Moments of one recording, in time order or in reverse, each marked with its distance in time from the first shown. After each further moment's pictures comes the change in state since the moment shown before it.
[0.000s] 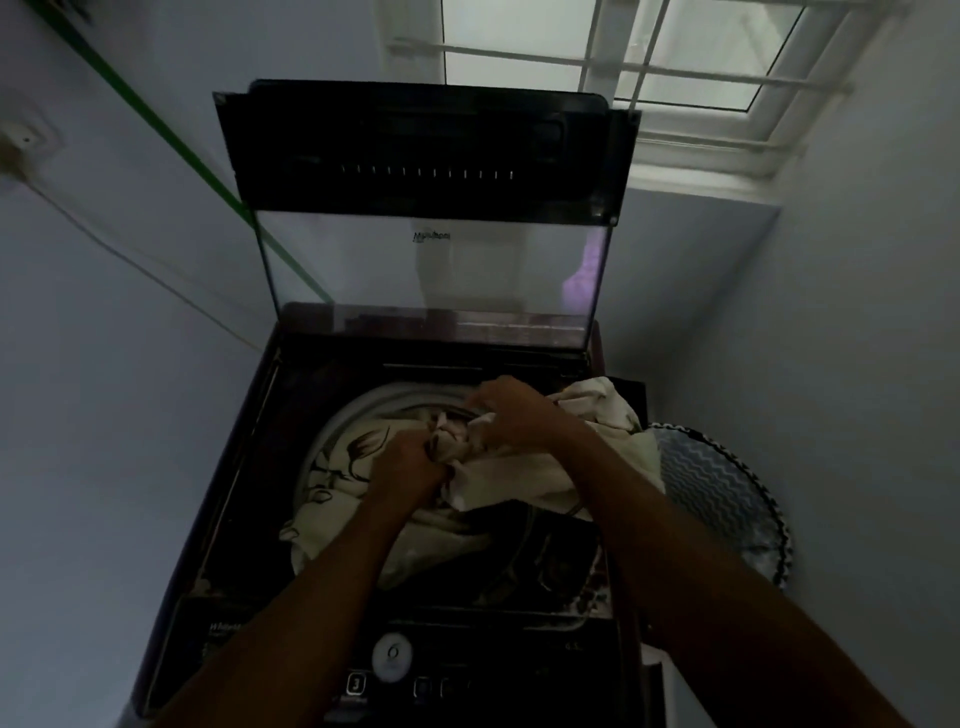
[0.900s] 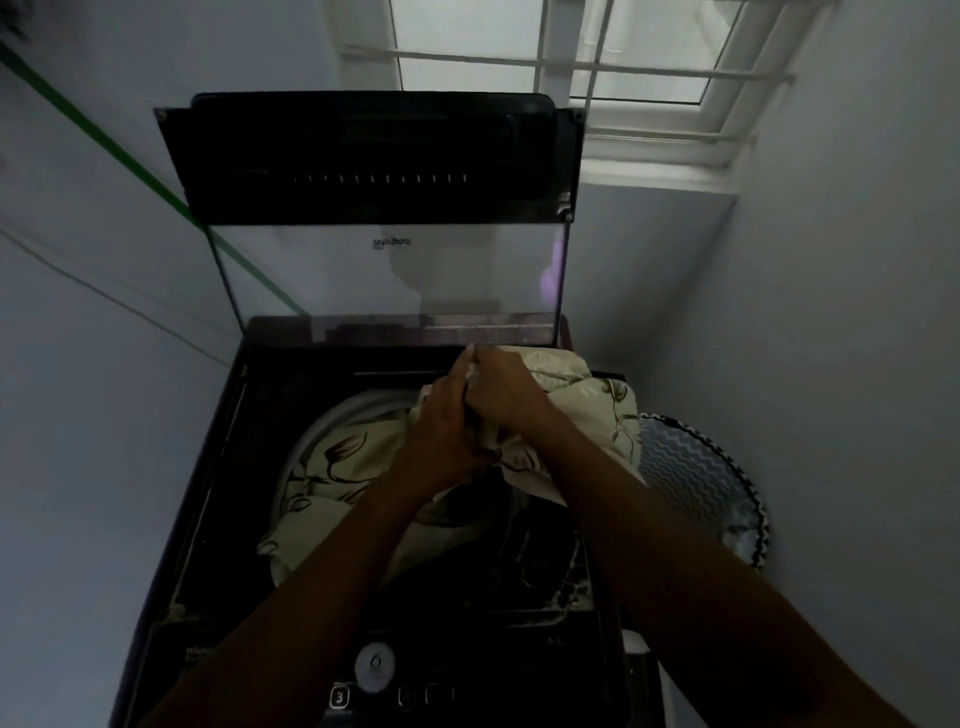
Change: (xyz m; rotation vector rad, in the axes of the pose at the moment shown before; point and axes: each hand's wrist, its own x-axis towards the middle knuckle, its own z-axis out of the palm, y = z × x) left_hand 0.005 0.076 0.010 -0.054 0.058 0.481; right_hand 0.001 -0.002 -0.014 0.116 0.419 0.077
